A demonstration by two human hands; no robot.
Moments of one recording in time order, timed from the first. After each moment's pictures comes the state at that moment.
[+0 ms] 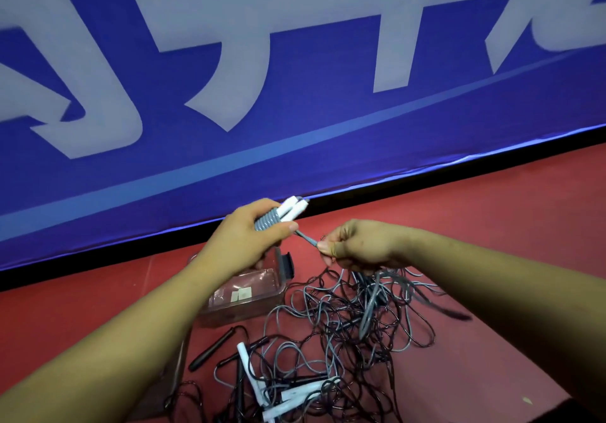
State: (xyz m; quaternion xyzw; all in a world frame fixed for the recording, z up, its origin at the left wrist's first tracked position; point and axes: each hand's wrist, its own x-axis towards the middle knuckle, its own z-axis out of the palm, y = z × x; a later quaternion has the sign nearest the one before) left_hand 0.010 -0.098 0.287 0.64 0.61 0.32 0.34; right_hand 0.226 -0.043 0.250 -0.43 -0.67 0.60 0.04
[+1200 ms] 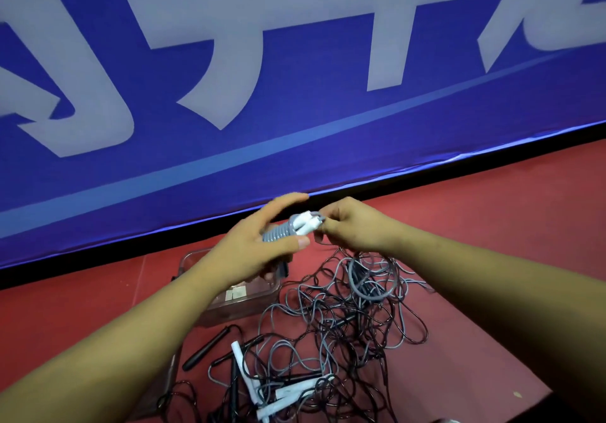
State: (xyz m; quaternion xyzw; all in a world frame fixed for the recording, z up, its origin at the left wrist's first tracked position) left_hand 0.020 -0.105 0.282 0.66 0.50 0.31 0.46; right_hand 0.221 -0.041 0.261 -0.41 -0.76 0.46 0.21
